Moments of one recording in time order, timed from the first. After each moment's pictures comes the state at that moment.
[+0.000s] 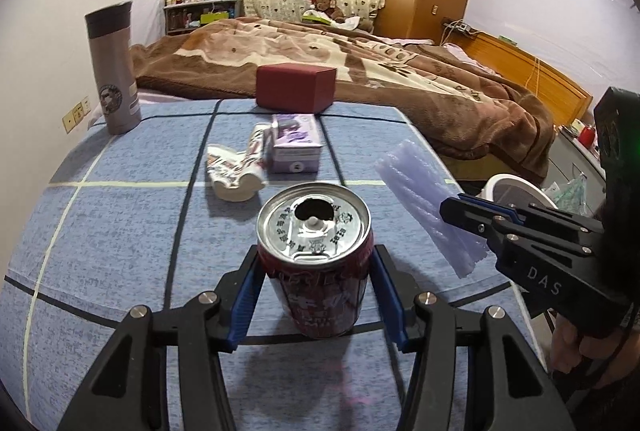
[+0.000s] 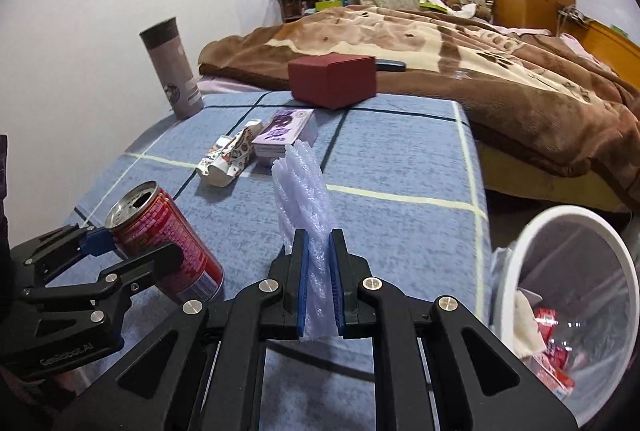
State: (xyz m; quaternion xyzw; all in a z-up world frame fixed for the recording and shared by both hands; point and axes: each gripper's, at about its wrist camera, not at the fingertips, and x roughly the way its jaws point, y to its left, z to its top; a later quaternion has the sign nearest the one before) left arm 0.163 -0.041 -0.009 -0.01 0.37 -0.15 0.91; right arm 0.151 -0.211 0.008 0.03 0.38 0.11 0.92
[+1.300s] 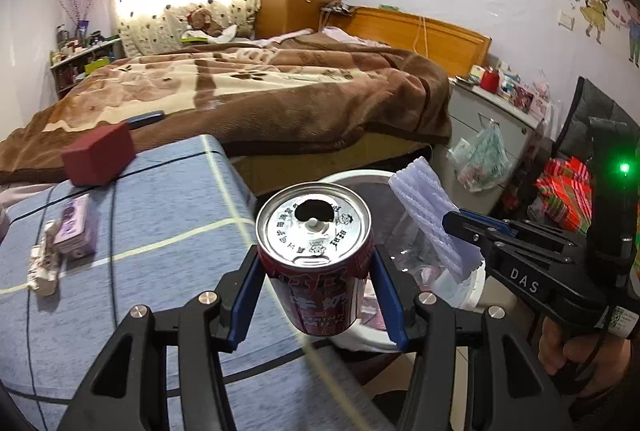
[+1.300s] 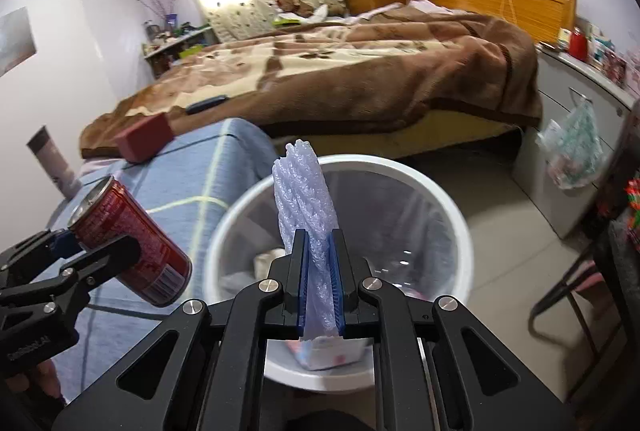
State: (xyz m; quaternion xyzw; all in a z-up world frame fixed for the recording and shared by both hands) left arm 0.141 -0.249 0.017 0.07 0.34 -0.32 0.88; right arm 0.088 -0.385 0.004 0.13 0.35 -0.10 0.92
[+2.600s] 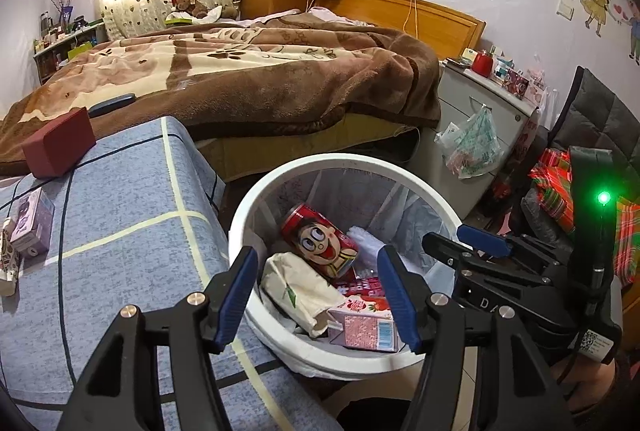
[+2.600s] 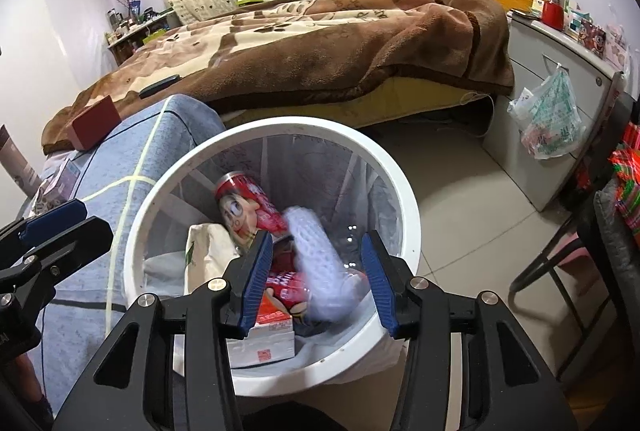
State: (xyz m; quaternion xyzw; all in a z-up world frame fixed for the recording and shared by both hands) left arm 0.146 -0.289 0.000 0.07 0.37 -0.34 0.86; right arm 0.082 -0.421 -0.022 0.14 0.39 -0.15 0.90
